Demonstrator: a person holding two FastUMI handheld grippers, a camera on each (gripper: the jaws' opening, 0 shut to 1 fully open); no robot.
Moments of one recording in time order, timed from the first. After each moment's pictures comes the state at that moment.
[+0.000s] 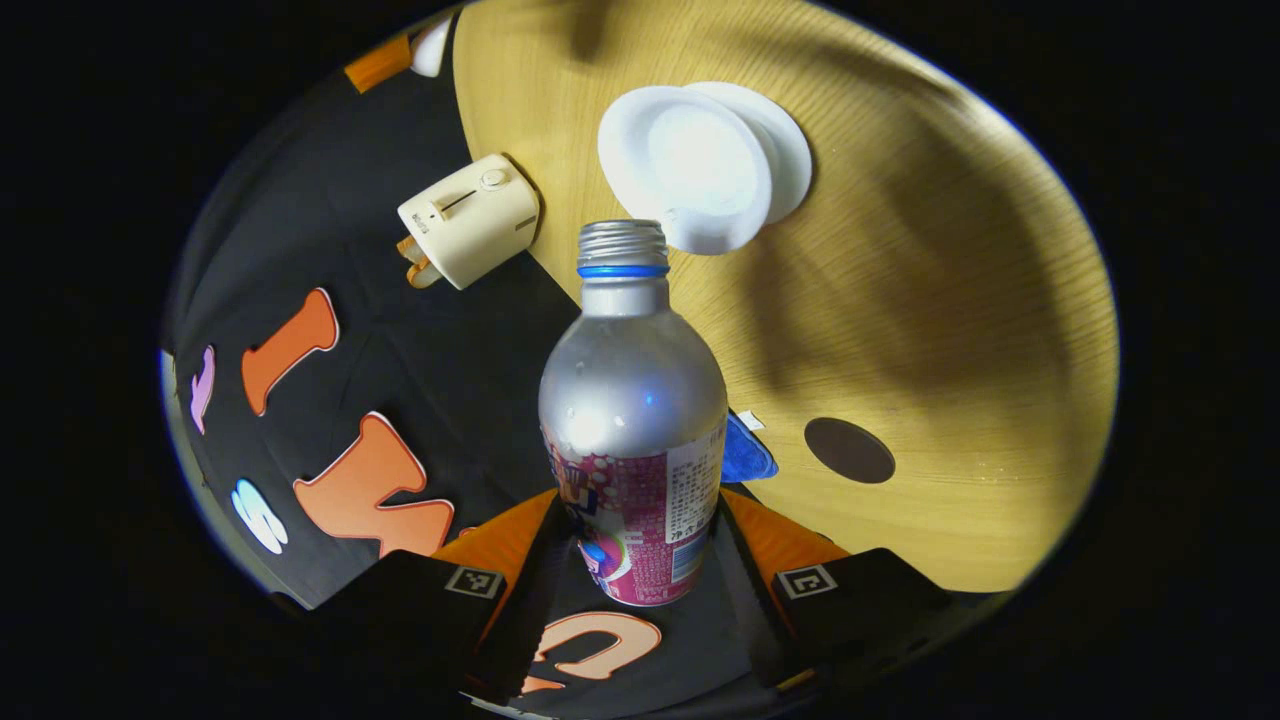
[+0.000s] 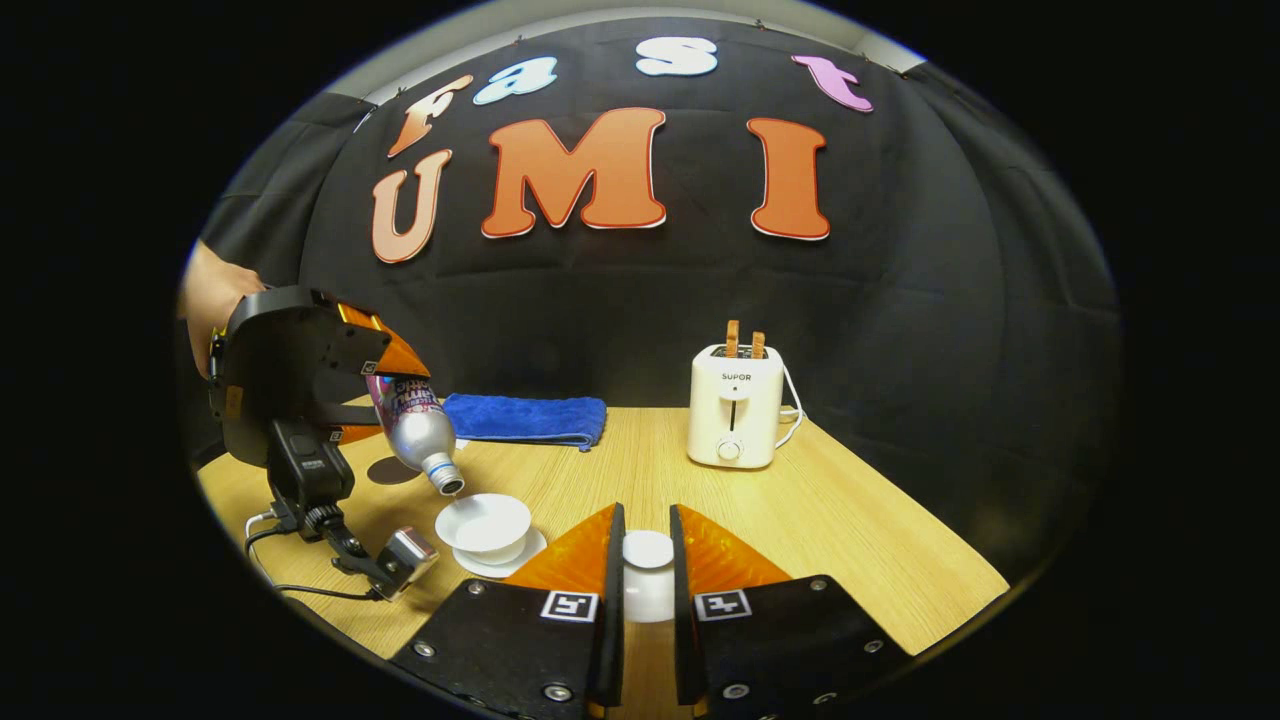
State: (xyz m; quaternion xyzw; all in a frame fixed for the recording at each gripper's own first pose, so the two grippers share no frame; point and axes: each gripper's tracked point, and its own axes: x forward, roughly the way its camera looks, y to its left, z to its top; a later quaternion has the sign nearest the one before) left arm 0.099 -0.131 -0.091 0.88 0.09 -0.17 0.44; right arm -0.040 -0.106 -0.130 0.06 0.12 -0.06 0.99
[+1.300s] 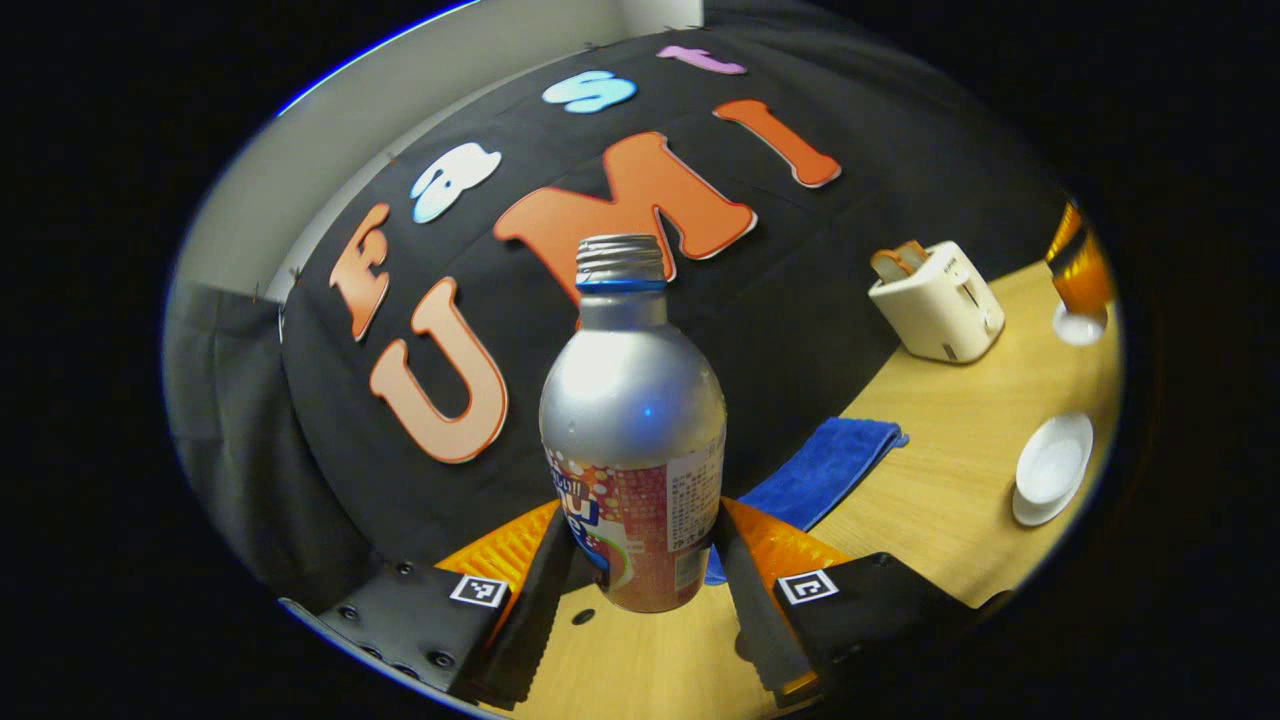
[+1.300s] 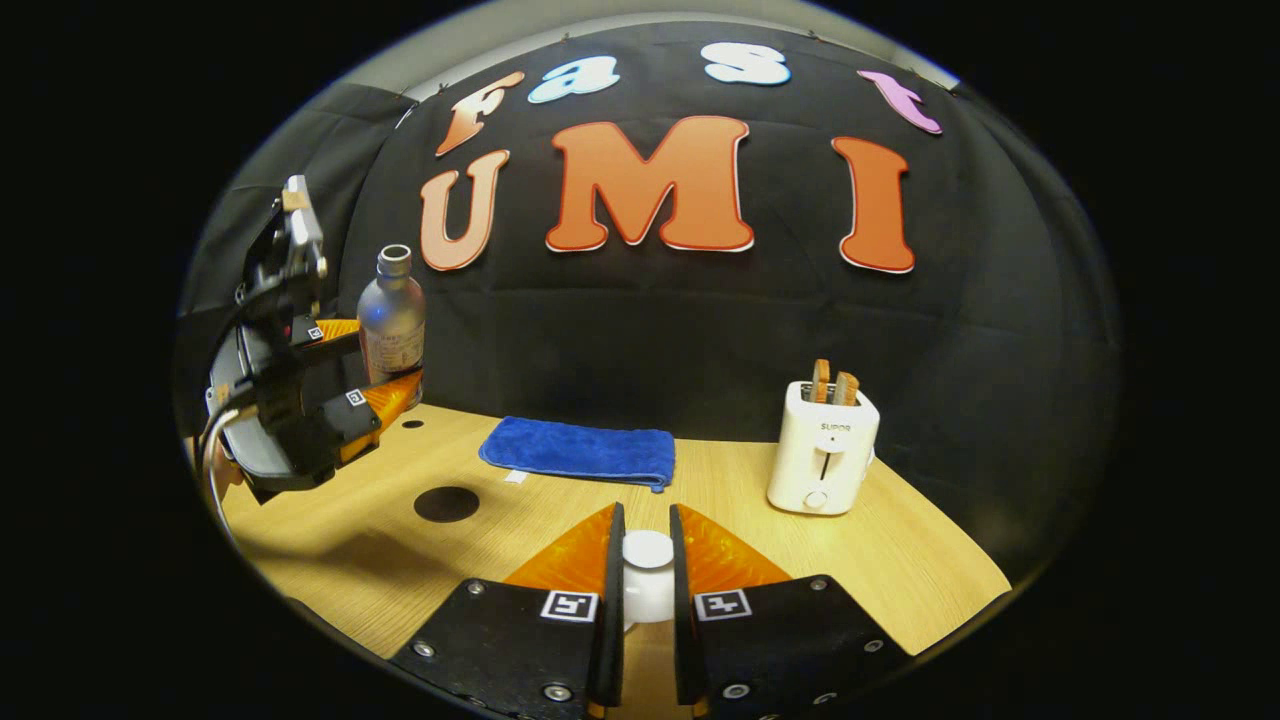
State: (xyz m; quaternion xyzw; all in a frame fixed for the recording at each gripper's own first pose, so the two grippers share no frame) left arm 0.134 -0.026 -0.017 0.29 -0.01 0.02 0.96; right arm 0.021 -0.021 -0.085 0.03 0.10 0.01 0.99
